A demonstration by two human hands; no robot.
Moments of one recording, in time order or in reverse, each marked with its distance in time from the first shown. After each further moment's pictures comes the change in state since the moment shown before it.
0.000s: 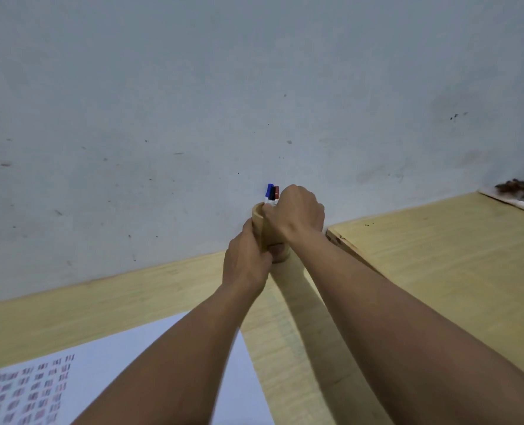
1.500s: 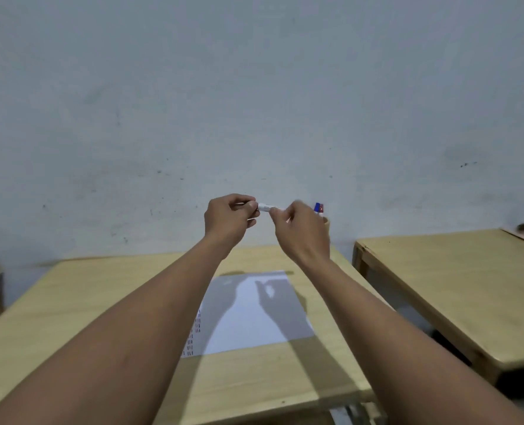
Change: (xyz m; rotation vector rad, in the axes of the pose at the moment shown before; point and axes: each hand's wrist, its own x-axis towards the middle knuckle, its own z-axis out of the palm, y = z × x) left_hand -0.137 0.059 -0.218 -0.602 0.259 -0.040; right_hand -0.197 -0.089 -0.125 0.460 -0.044 -0.199
